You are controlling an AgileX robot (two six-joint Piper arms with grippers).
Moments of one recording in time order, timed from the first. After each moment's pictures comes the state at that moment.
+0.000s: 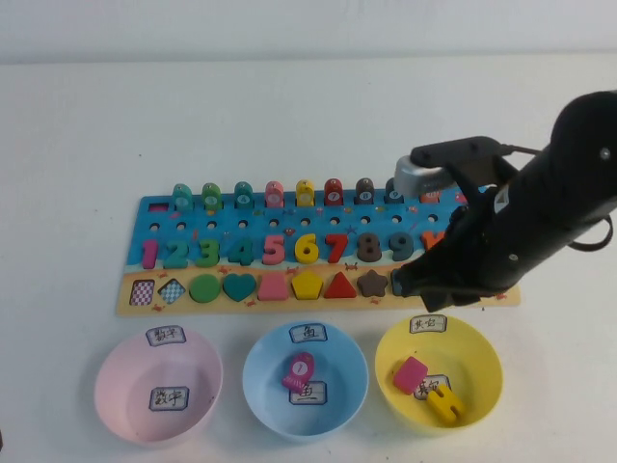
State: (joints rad) right arm 0.55 1.58 -1.22 0.24 0.93 0.03; left arm -0.13 -0.01 0.03 0.08 0.37 0.00
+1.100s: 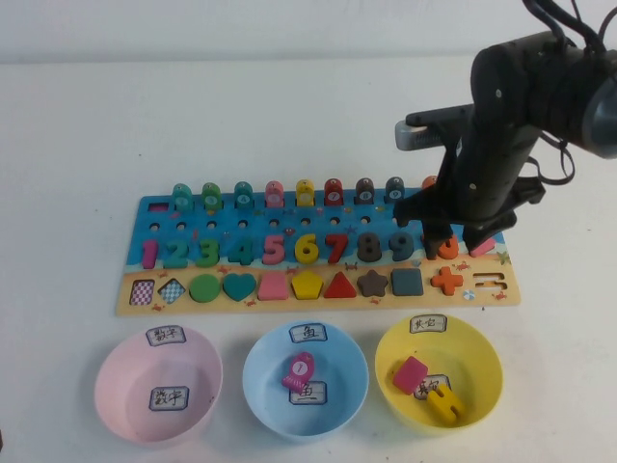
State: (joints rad) right arm 0.45 2.00 -1.67 0.01 1.13 0.23; left arm -0.13 -0.01 0.03 0.08 0.37 0.00
